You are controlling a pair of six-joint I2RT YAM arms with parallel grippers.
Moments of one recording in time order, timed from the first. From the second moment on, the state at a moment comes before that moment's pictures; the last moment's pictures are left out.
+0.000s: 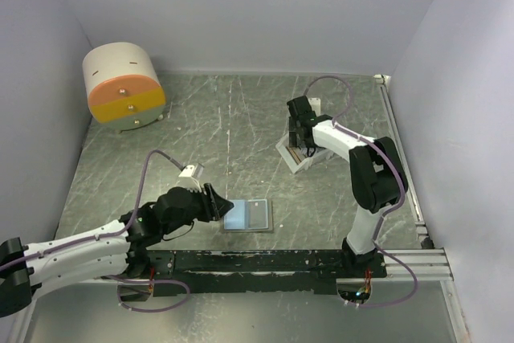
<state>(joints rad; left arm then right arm) -1.04 0.77 0.29 0.05 -0.20 -0.86 0.39 1.83 1.21 -0.44 0.46 0.32</state>
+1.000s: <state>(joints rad) -1.04 0.70 0.29 0.00 -0.23 -0.87 0.38 1.82 1.12 -0.32 0.46 0.36</state>
